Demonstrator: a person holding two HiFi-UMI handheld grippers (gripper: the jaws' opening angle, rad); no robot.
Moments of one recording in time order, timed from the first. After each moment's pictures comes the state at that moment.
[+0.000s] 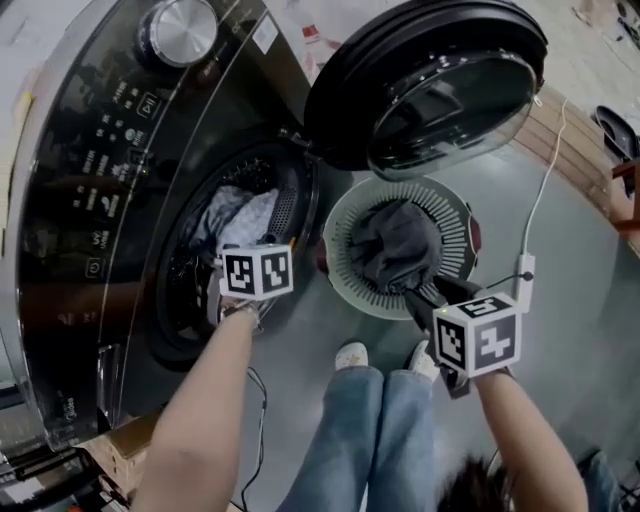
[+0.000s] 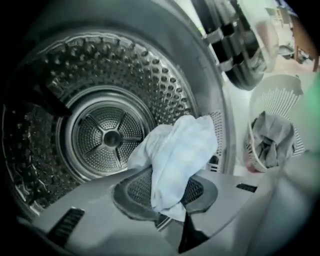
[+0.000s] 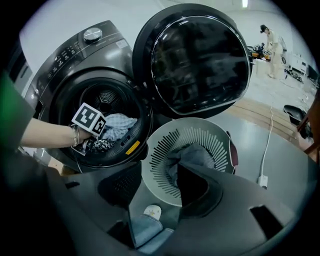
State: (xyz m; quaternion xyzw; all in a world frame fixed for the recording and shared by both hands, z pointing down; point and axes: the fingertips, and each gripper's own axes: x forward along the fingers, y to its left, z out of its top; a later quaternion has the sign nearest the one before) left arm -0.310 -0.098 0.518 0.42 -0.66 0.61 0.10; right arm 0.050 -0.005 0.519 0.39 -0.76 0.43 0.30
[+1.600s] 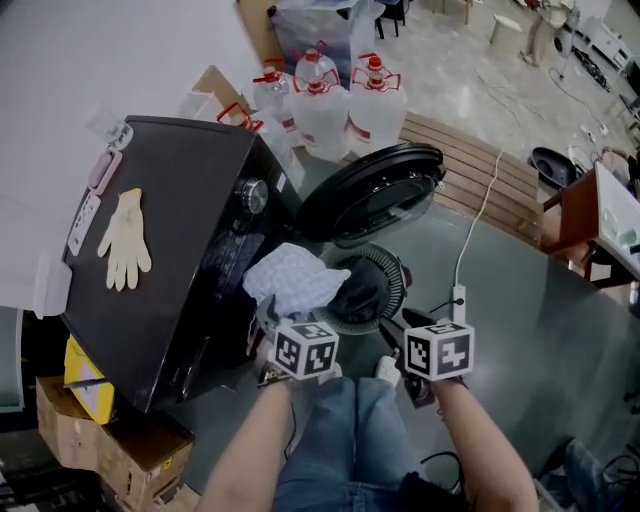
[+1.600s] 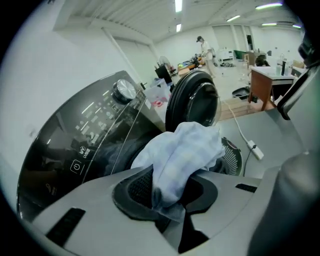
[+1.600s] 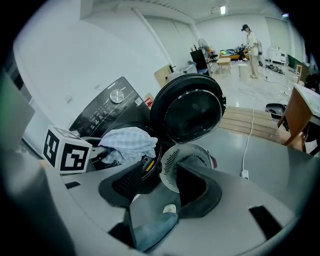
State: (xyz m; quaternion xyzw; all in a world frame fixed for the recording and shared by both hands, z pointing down) left arm -0.118 -0.038 0.282 0.62 -0.58 0.52 0.10; right arm 0.101 0.017 0.276 0.45 -0.74 0.45 0.24
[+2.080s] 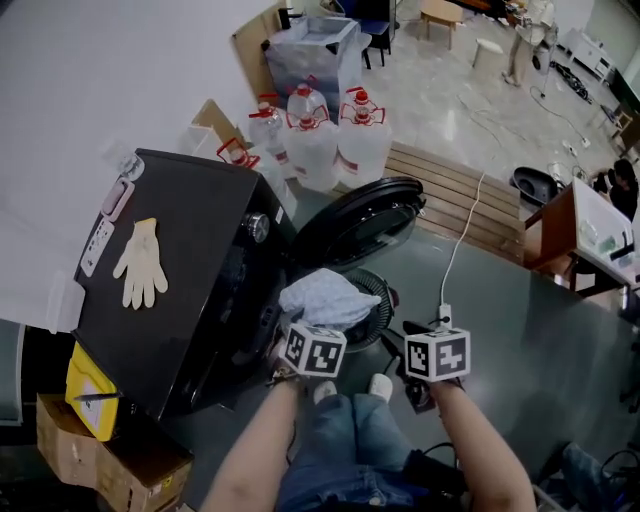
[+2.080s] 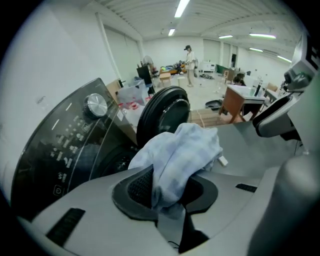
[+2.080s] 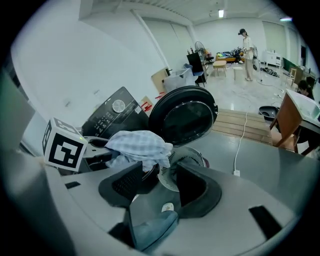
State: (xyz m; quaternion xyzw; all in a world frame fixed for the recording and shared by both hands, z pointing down) left arm -0.043 -0.030 0.253 0.71 -0.46 0.50 0.19; right arm 0.125 0.025 0.225 0.47 -0.72 0.46 0.24
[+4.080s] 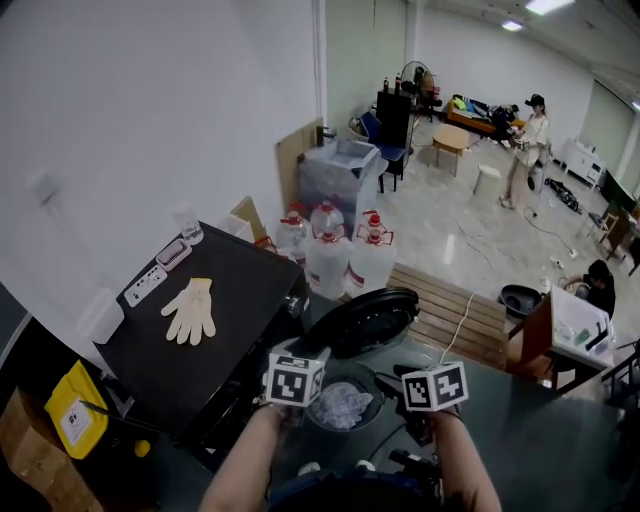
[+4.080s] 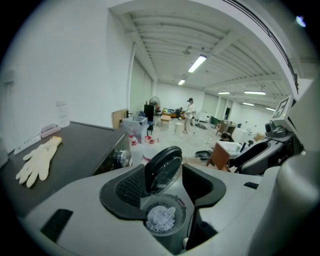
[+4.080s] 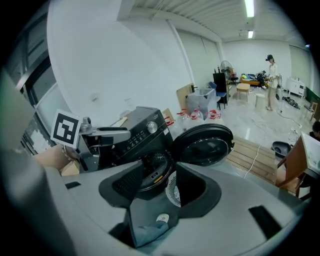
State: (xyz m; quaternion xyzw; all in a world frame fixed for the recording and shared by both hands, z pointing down) left arm -0.058 -0.056 0.063 0.82 -0.48 0.24 0.20; right arm 0.086 0.012 0.072 0.42 -0.81 0.34 0.24
